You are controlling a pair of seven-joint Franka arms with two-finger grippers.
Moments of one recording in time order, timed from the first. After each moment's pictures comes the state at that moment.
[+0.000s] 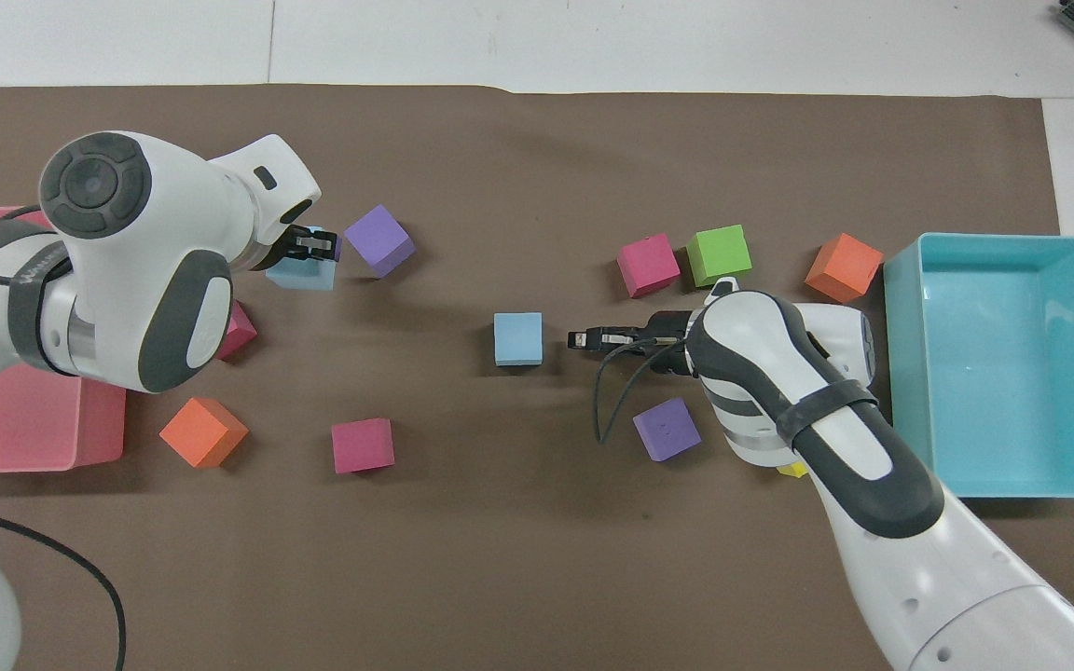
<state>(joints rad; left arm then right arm) -0.15 0.26 -0.16 -1.76 0.07 2.22 -0.12 0.35 0.39 -0.02 -2.04 1.39 2.36 -0.74</state>
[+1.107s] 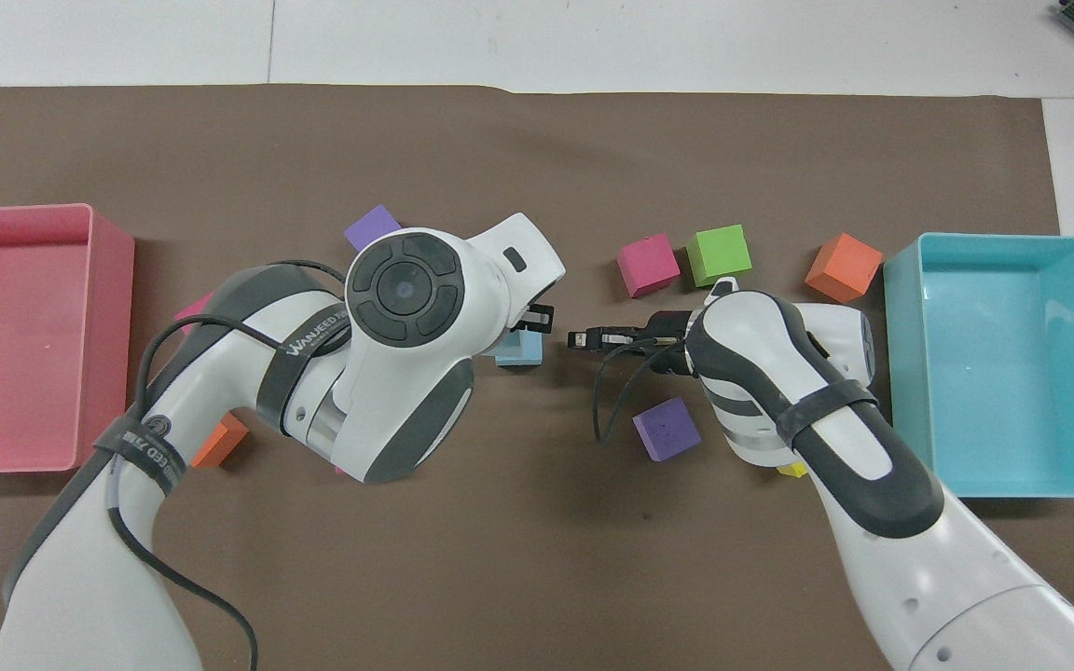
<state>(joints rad) -0.47 0.30 -0.18 -1.71 0.04 2.19 -0.44 0.35 0.39 -0.02 -2.04 1.39 2.36 -0.74</state>
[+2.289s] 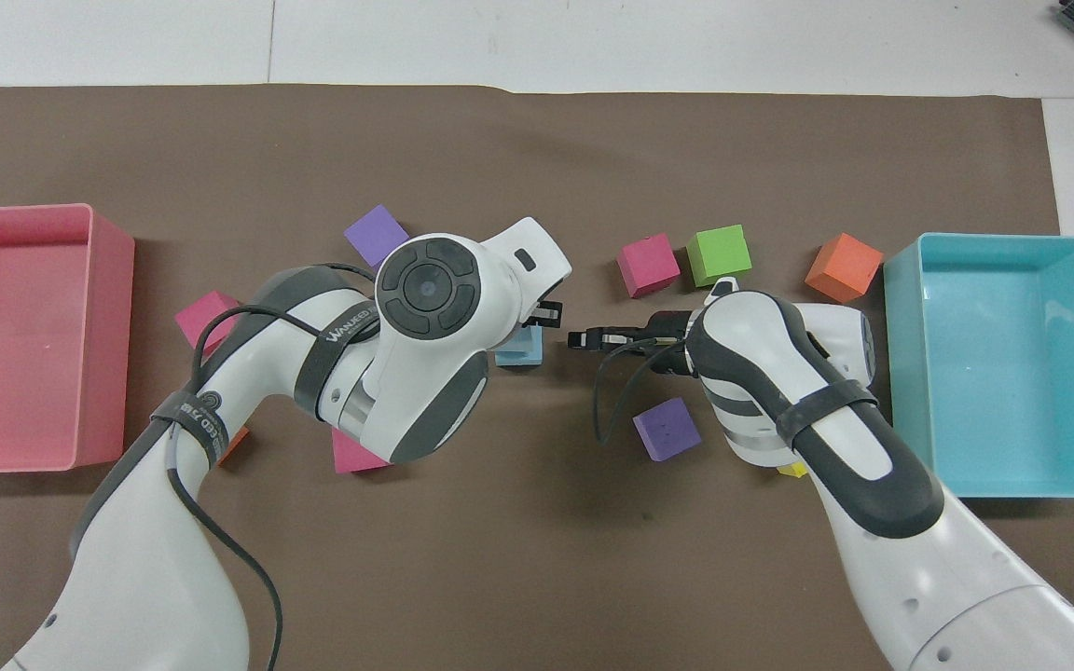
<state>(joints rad) -0.48 0.38 -0.18 -1.71 0.04 2.28 -0.46 0.35 0.39 -0.02 -2.04 1.39 2.36 -0.74</state>
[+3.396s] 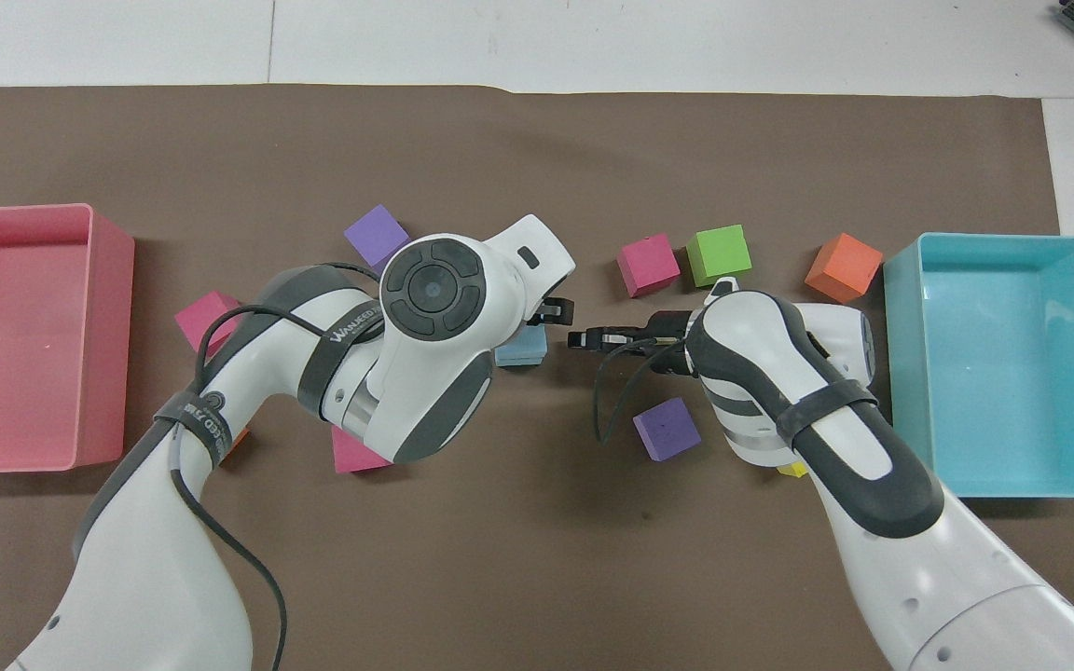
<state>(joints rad) -0.49 0.37 -0.16 -1.69 0.04 2.28 -0.49 0.35 0.39 -0.02 -2.04 1.39 2.36 -0.74</state>
